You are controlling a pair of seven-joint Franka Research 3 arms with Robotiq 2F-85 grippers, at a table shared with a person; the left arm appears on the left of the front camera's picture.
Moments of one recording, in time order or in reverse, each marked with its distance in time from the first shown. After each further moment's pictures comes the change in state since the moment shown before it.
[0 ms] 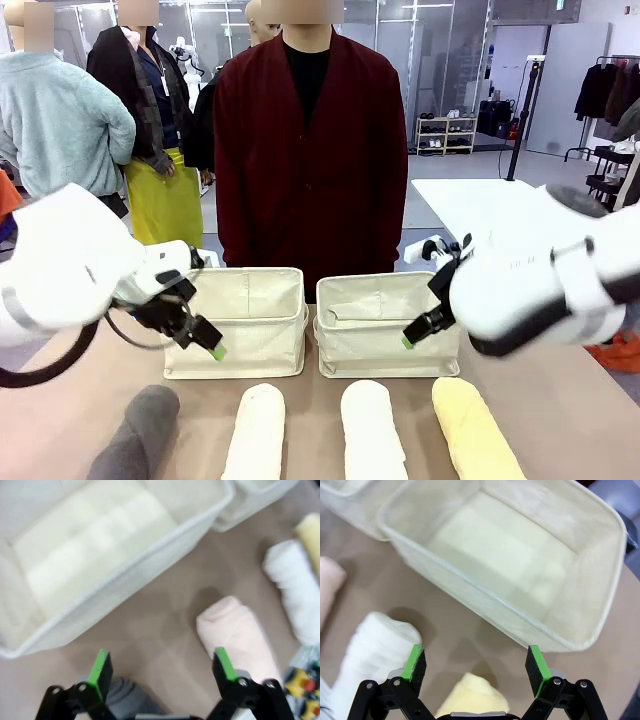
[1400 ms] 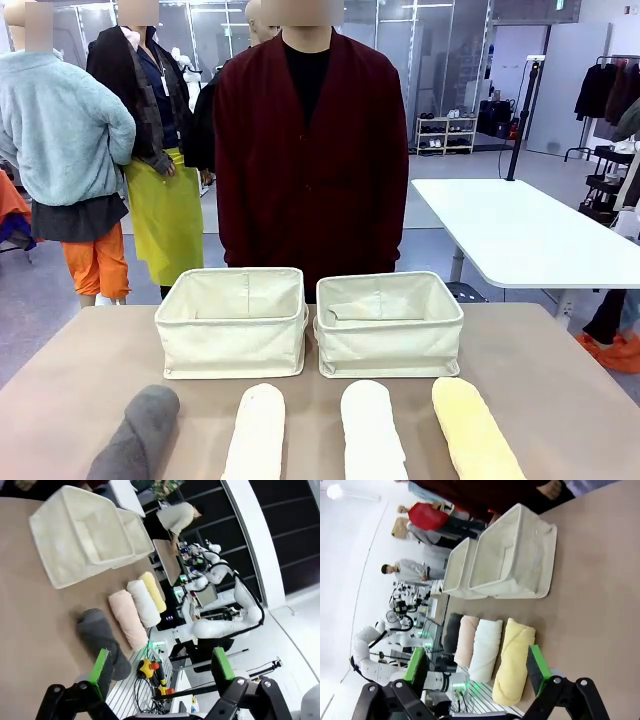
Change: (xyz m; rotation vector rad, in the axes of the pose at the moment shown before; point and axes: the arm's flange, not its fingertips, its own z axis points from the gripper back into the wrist) left arm -0.204 0.308 0.208 -0.883 -0.376 0.455; right arm -0.206 -0.267 0.190 0.730 -0.385 -0.823
